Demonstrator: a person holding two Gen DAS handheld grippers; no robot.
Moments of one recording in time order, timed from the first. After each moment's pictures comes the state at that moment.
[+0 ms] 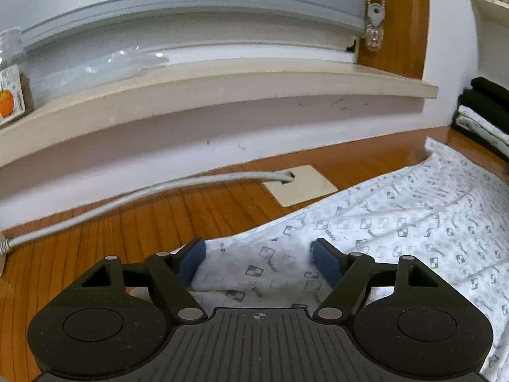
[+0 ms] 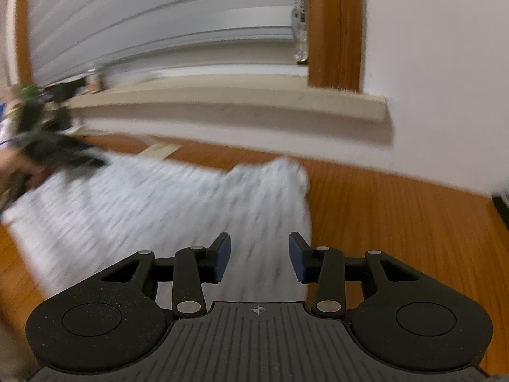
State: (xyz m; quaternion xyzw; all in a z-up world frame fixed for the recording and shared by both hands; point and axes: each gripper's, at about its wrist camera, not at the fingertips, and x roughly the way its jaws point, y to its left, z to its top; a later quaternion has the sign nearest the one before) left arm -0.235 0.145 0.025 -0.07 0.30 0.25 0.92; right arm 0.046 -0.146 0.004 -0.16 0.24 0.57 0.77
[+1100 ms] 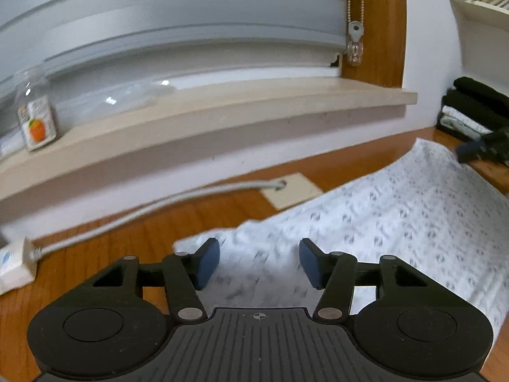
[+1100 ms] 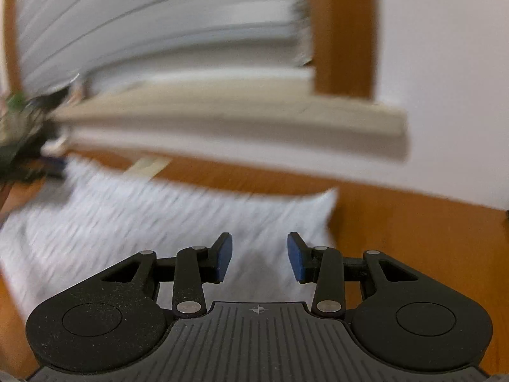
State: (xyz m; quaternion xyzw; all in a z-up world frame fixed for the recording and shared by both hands) left arm -0.276 0.128 0.047 -0.06 0.30 0.24 0.92; right arm 0.038 -0.126 0.003 -0.16 0.25 0.57 0.76
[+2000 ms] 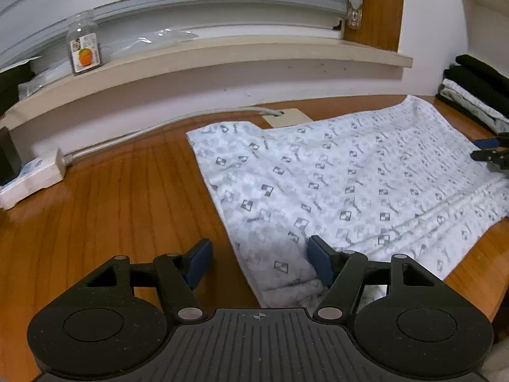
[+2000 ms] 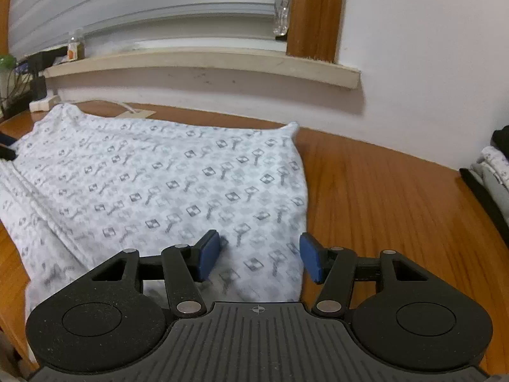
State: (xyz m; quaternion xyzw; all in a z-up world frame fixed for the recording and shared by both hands) left arm -0.341 0.069 0.034 -0.09 0.34 0.27 0.89; right arm -0.007 -0.193 -0.025 -0.19 0.23 0.51 0.81
